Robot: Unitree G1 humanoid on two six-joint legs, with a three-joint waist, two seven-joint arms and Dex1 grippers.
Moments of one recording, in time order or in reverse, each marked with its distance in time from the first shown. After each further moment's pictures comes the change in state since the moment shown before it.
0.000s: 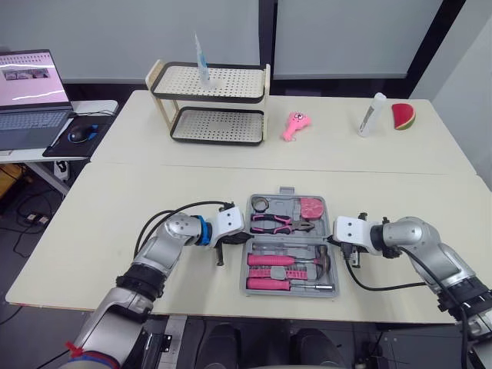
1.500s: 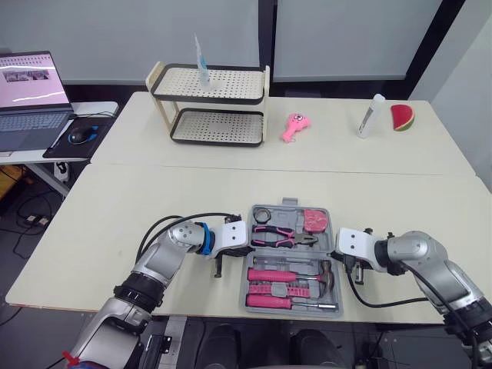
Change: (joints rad) left arm 0.082 0.020 -0.029 -0.161 0.074 0.011 -0.088; right arm 0.165 -0.002 -0.061 -0.217 -0.002 0.192 0.043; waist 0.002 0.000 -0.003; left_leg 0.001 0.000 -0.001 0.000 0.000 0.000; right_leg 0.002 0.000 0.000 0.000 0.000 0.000
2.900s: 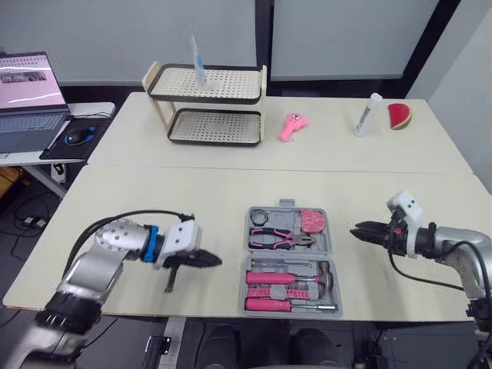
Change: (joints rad) left arm 0.245 0.333 0.212 -0.373 -0.410 0.059 -0.276; right arm -0.037 0.048 -0.462 0.104 0.564 0.519 -0.050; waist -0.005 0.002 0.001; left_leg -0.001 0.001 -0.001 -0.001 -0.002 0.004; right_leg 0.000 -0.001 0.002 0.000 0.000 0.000
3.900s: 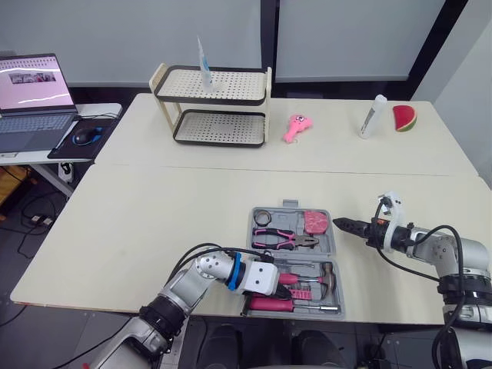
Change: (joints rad) left arm -0.150 -0.415 -0.399 0.352 0.290 -0.349 0.214; right arm -0.154 0.160 -0.029 0.305 0.137 0.144 -0.193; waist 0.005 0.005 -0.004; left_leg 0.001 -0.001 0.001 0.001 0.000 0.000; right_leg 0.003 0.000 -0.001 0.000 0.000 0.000
